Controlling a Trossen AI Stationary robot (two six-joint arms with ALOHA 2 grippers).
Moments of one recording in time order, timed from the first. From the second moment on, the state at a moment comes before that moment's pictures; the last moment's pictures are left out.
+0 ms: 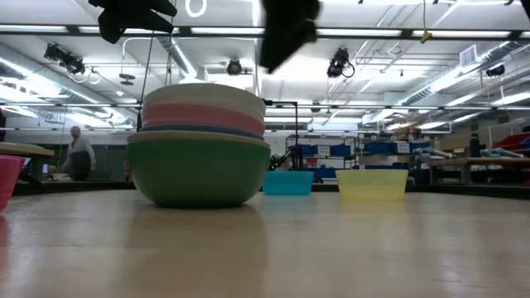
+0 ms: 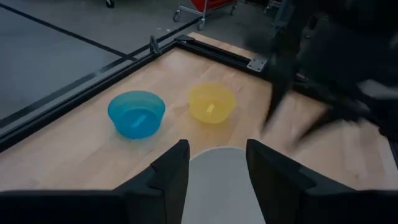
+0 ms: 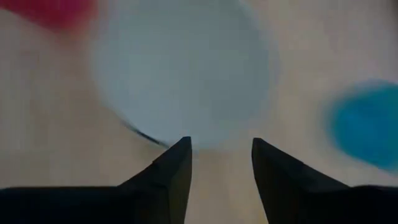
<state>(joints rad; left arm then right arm) -0.38 0.87 0.78 -0.38 -0.73 -0.53 0.18 1.97 1.90 -1.04 0.28 0.35</state>
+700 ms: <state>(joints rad) -0.38 0.87 0.78 -0.39 -0.73 -0.53 -0.05 1.88 1.57 -1.20 0.22 0.53</state>
